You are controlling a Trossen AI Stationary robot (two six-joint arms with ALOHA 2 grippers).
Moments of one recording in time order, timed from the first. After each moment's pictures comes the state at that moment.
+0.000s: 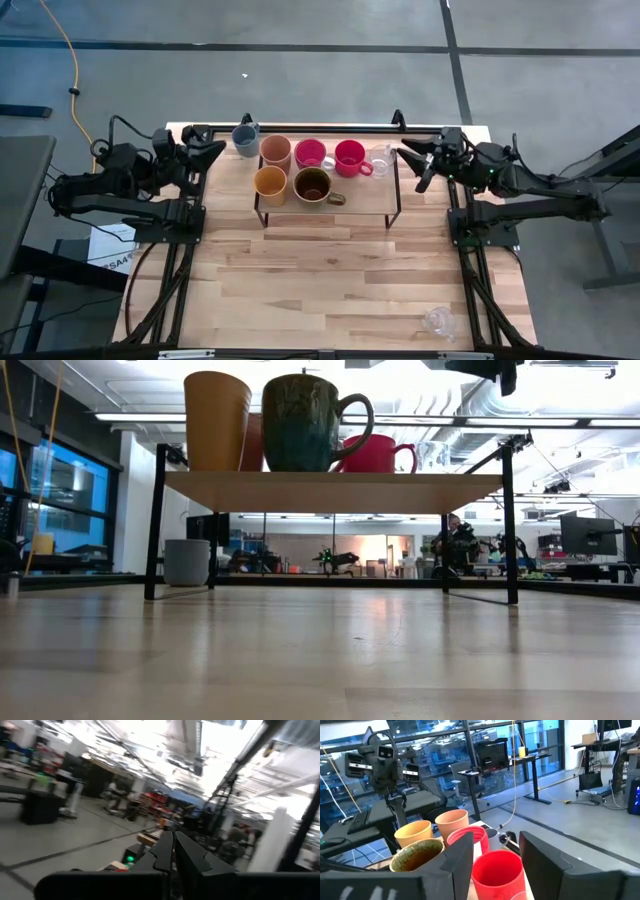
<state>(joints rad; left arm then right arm) 0.10 0.45 0.71 0.04 -0.36 -0.28 -0.12 0.66 0.73 -0.03 0.34 0.18</state>
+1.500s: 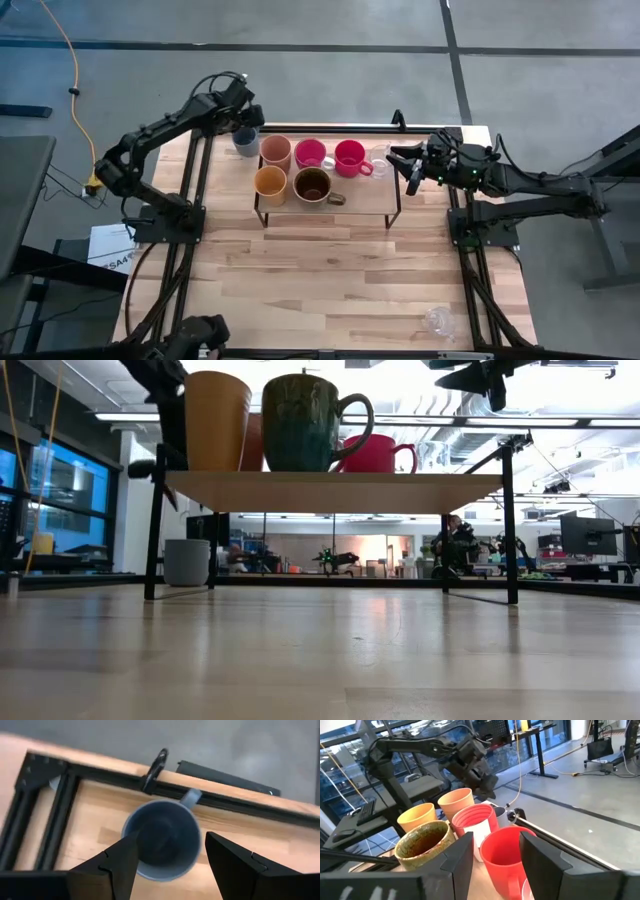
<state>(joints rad) 0.99 1.45 1.18 -0.88 -0.33 -0.85 -0.12 0.75 0.73 -0.06 0.30 0.32</state>
